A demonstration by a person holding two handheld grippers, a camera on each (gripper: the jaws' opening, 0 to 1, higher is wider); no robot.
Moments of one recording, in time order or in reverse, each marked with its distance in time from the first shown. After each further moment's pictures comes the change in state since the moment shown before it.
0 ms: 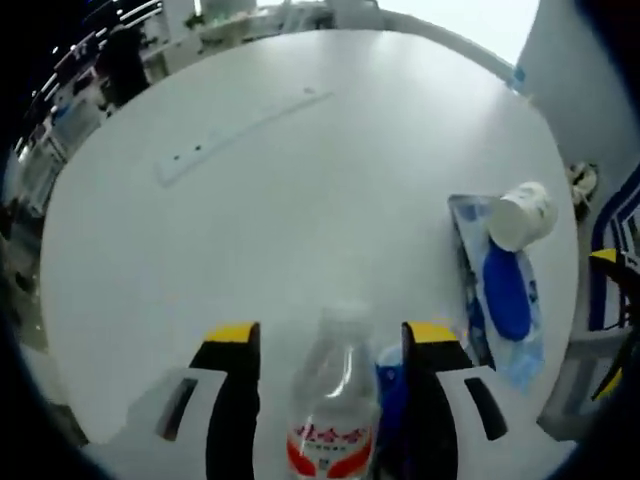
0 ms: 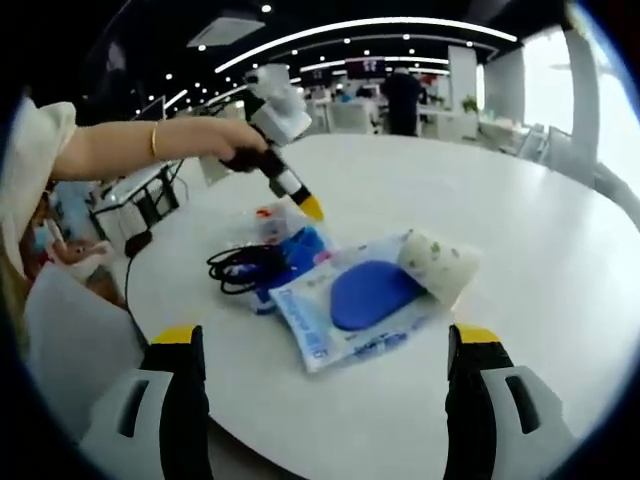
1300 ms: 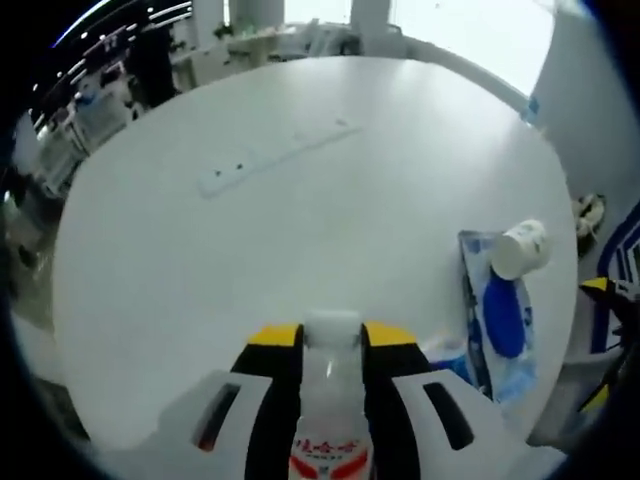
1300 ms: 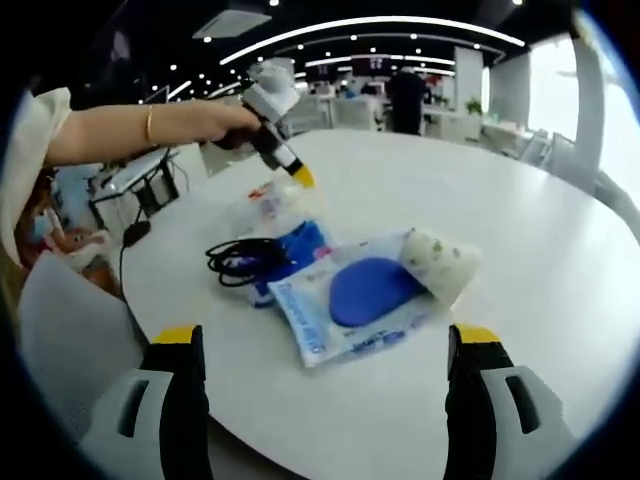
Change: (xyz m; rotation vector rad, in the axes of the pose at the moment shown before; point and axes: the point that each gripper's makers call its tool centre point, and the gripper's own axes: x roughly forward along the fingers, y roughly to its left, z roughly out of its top) left arm -0.043 0.025 0.013 -0.092 -0.128 0.054; right arm 0.002 0.000 -0.003 -0.037 0.022 -0.008
